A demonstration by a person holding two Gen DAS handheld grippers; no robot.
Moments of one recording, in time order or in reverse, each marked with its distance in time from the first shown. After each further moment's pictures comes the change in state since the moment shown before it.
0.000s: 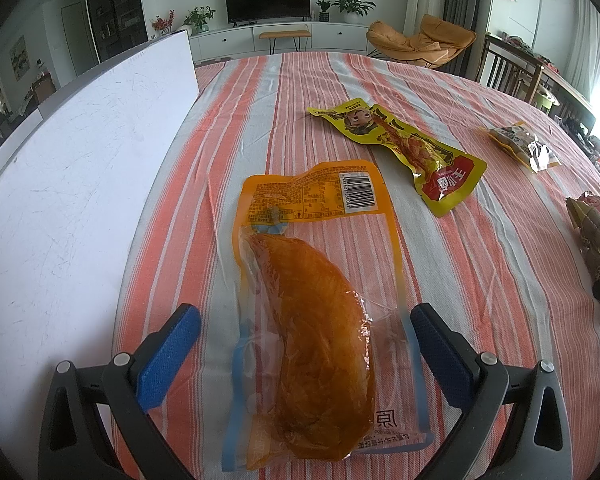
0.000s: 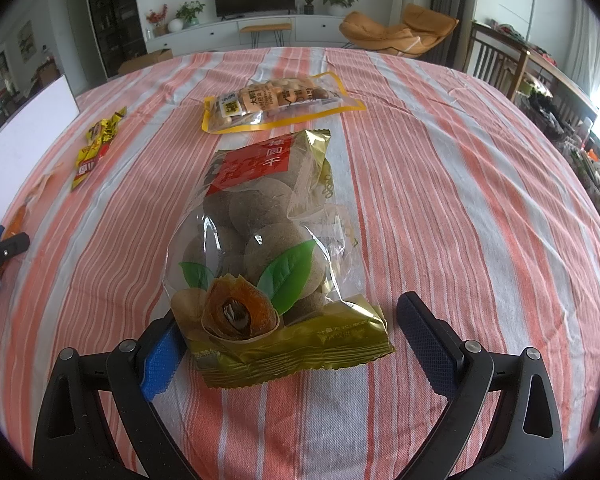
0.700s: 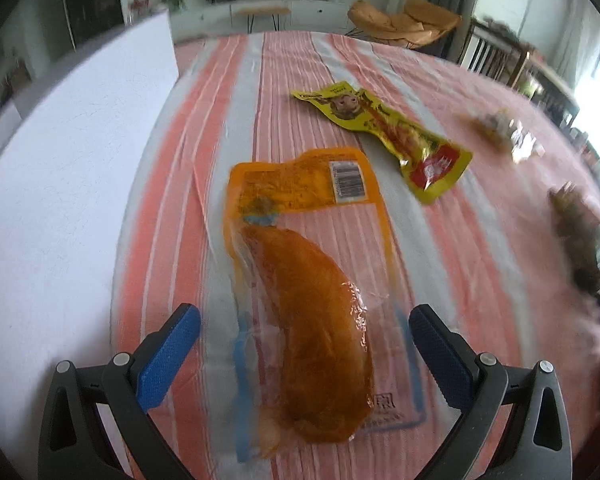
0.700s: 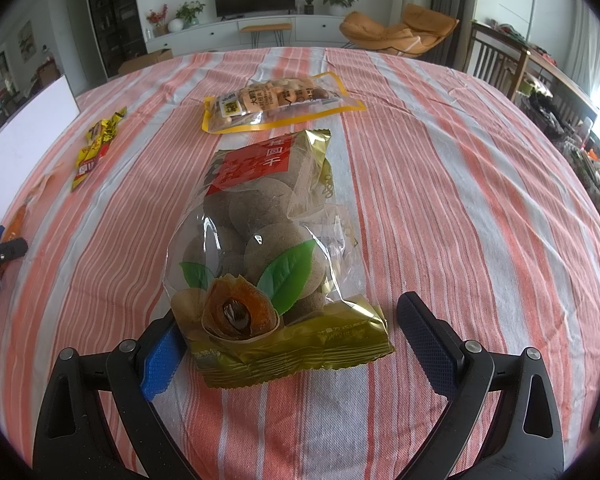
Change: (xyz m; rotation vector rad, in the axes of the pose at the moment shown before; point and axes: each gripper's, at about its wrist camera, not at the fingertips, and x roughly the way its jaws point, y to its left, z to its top) left arm -0.001 0.017 0.011 -0.027 0.111 -0.142; right arm 0.000 0.000 0.000 0.000 0.000 -0.001
